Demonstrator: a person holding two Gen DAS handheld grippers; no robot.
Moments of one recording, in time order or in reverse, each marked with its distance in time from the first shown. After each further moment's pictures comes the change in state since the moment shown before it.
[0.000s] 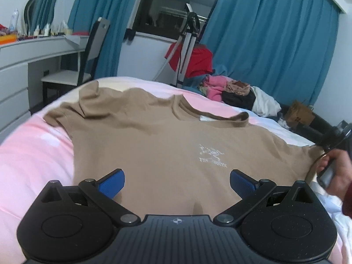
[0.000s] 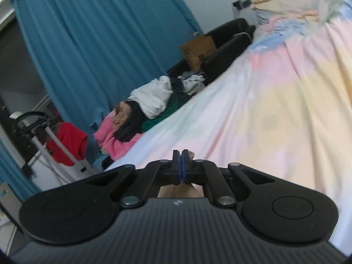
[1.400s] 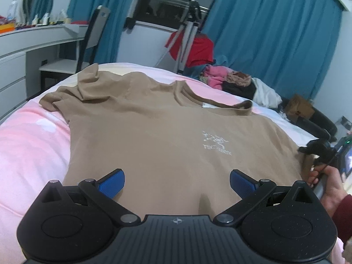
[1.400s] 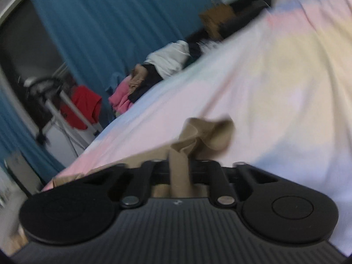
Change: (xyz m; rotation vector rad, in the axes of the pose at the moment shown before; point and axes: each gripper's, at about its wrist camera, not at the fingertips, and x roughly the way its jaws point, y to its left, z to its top) left arm 0.019 0.009 -0.012 -0.029 0.060 -0.013; right arm 0.011 -0.004 -0.053 -0.064 0.132 0.090
